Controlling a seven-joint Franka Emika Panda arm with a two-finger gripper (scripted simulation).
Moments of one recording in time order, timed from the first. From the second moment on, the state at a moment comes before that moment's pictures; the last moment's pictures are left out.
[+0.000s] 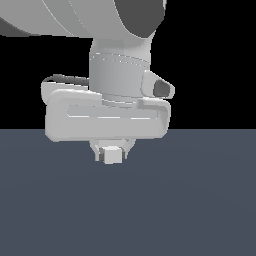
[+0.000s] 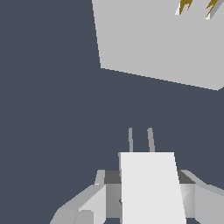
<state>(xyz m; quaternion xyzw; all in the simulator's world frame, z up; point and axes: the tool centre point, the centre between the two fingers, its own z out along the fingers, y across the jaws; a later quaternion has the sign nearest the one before) -0.059 0.031 0.050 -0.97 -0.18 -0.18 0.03</state>
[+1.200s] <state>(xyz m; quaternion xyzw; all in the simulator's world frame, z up) -0.047 0.035 0.100 -0.98 -0.06 -0.18 0.01</state>
